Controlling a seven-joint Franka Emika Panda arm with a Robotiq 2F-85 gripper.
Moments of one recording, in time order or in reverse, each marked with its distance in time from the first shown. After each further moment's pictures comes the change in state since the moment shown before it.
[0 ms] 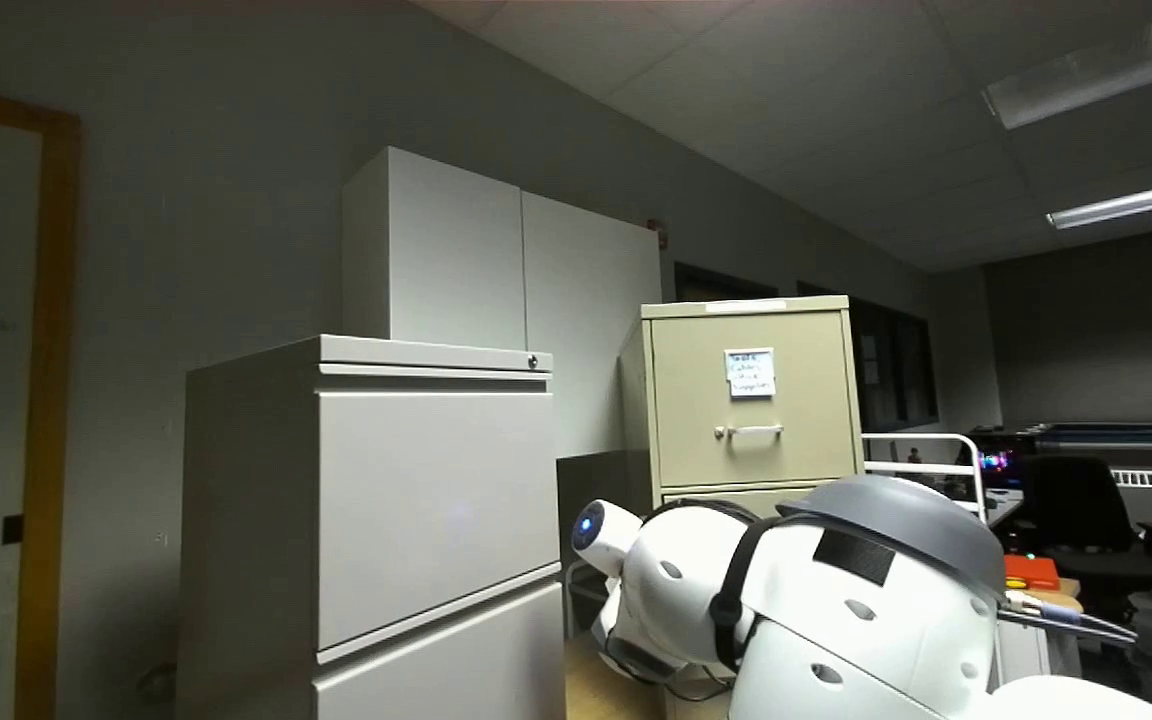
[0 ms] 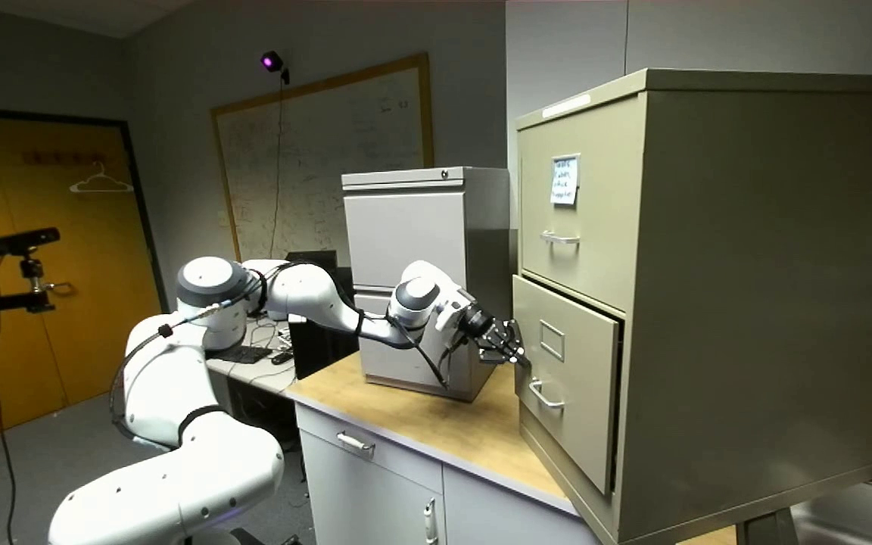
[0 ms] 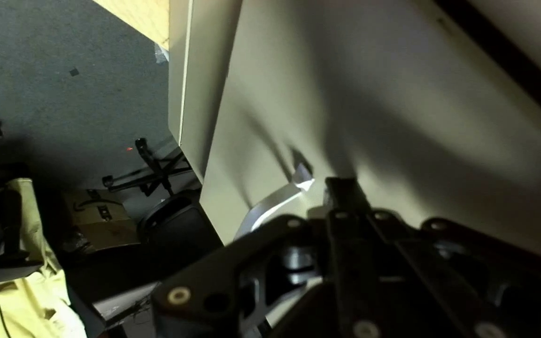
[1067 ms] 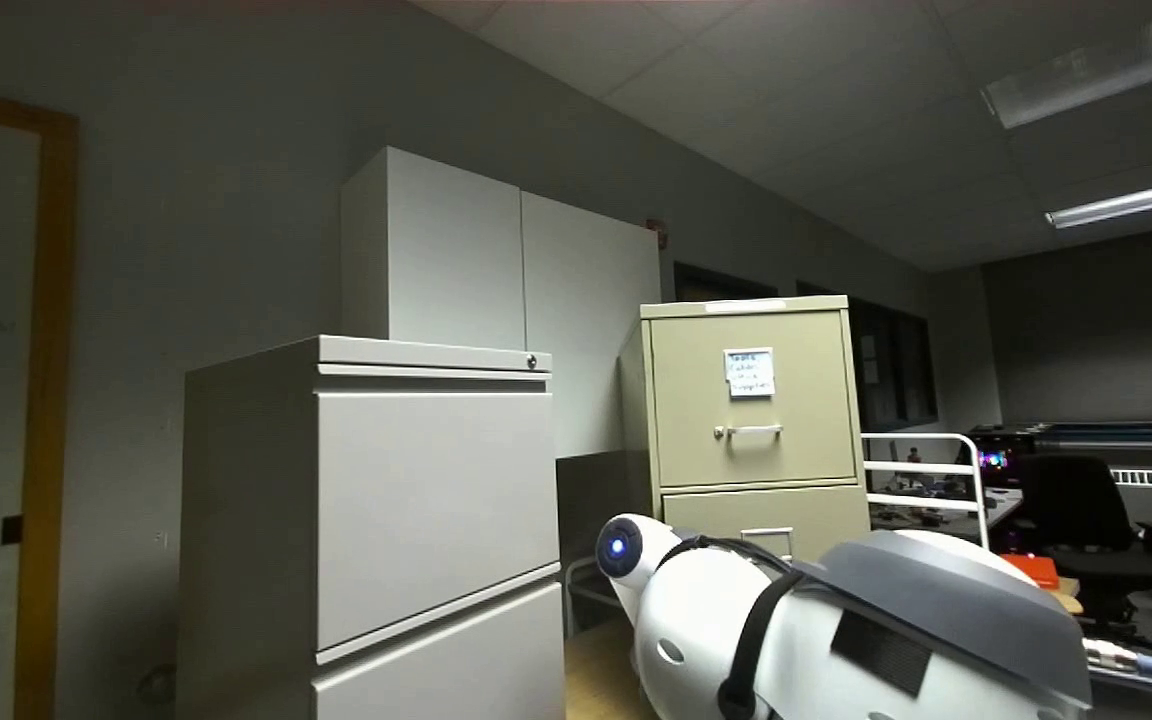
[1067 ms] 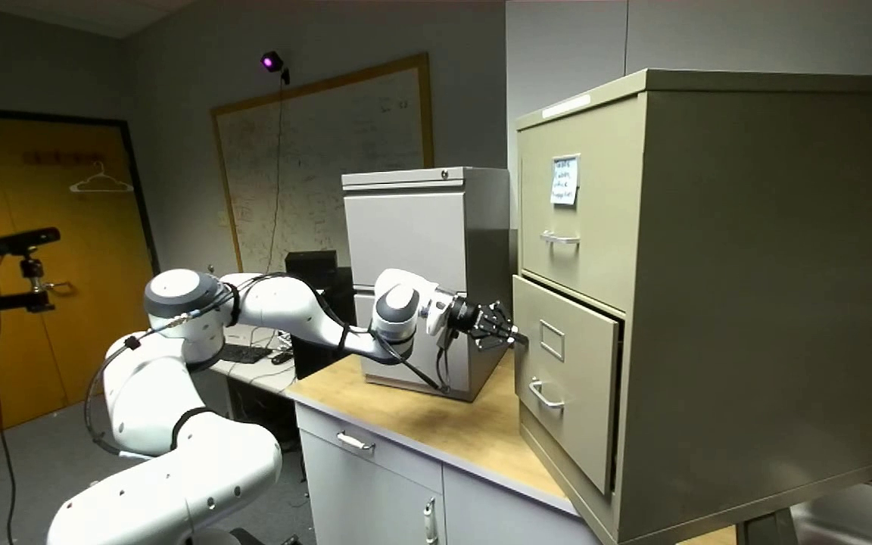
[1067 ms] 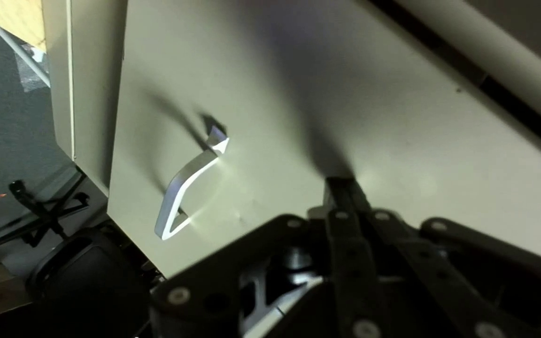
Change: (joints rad) arm 0.152 -0.118 -0.130 -0.228 0.018 0.393 0.039
